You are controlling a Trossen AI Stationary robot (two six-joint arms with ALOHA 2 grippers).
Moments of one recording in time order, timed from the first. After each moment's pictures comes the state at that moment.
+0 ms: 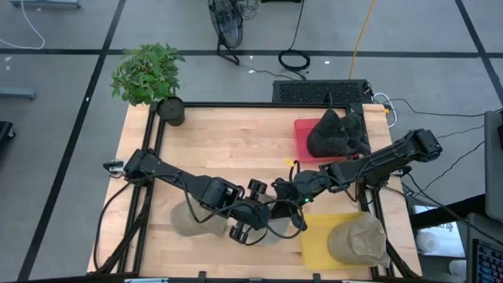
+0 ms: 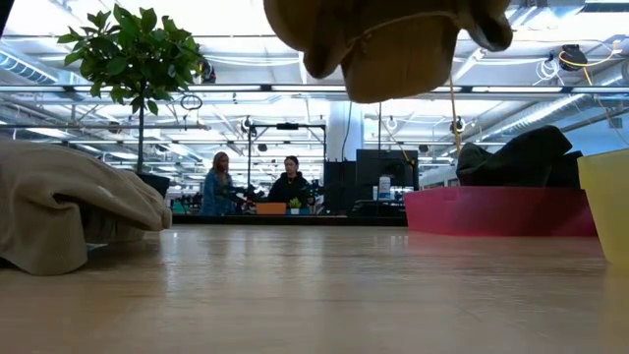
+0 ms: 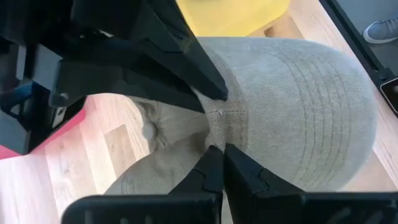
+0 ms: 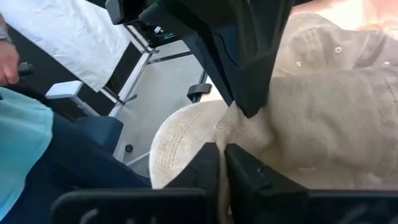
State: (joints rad) left arm -0.40 2.02 2.07 -1.05 -0.21 0.12; right arm 0.31 1.43 1.00 -0.01 -0.25 0.45
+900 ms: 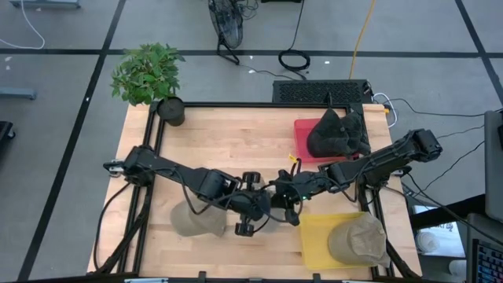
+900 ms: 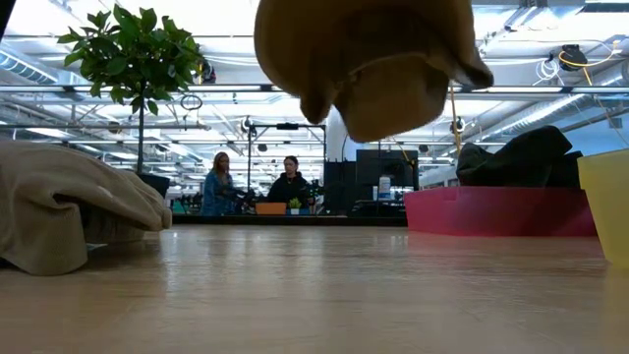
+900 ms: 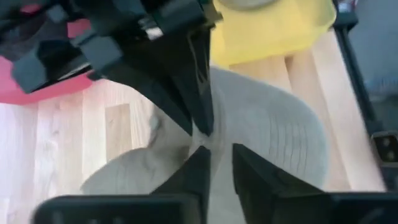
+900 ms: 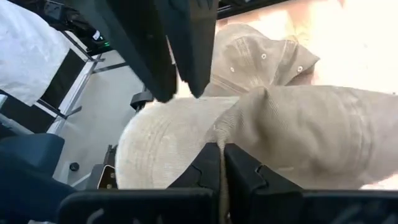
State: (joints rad) left arm -0.36 1.99 2.06 -1.05 -0.22 -0.14; right arm 0.31 1.43 1.00 -0.08 -0.02 0.43
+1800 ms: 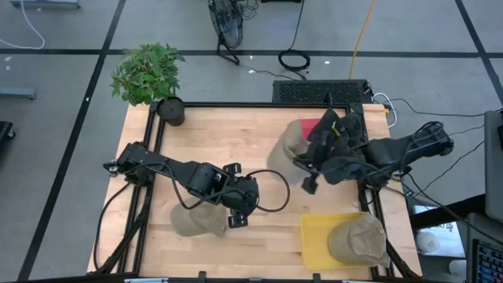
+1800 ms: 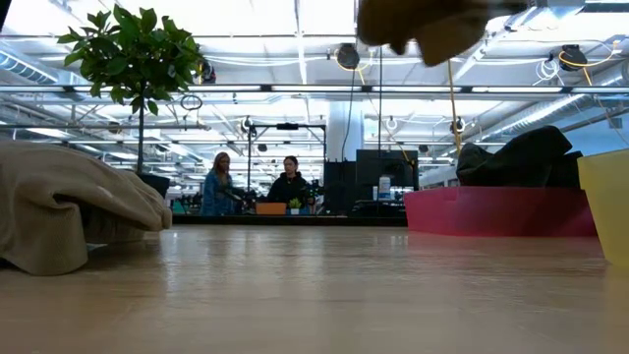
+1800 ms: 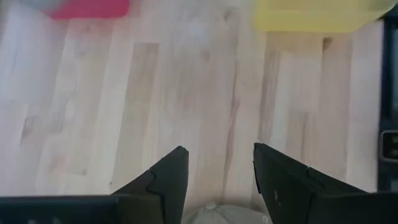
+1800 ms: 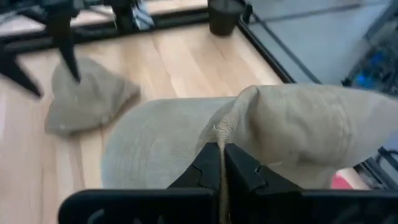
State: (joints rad) left arm -0.36 1.93 2.07 -1.27 -0.26 -0.42; right arm 0.36 1.25 1.40 -0.93 0.63 0.48
